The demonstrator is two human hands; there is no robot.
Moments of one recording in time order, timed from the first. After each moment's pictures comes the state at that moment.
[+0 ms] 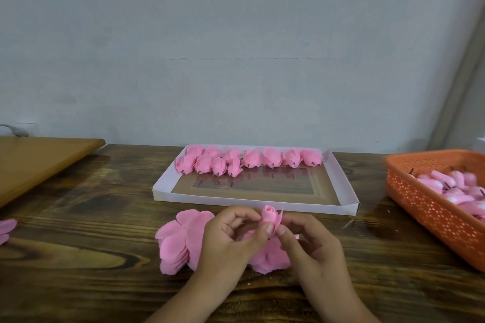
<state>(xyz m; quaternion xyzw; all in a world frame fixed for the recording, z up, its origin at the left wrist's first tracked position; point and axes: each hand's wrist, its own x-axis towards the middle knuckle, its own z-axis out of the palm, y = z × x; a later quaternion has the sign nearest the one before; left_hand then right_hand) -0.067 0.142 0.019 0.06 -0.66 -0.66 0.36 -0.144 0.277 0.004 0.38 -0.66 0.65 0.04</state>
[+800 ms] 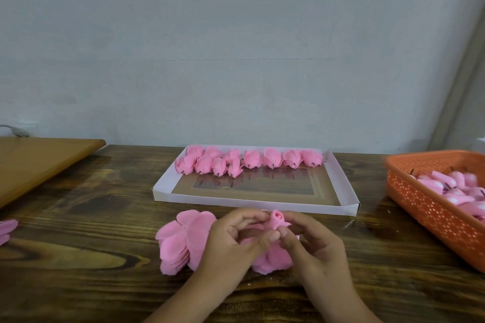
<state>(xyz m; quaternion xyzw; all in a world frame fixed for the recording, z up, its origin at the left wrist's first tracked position) -0.064 0.138 0.020 0.02 -0.70 -0.64 0.31 -0.145 0.275 0.004 0.37 -0.60 0.71 0.01</state>
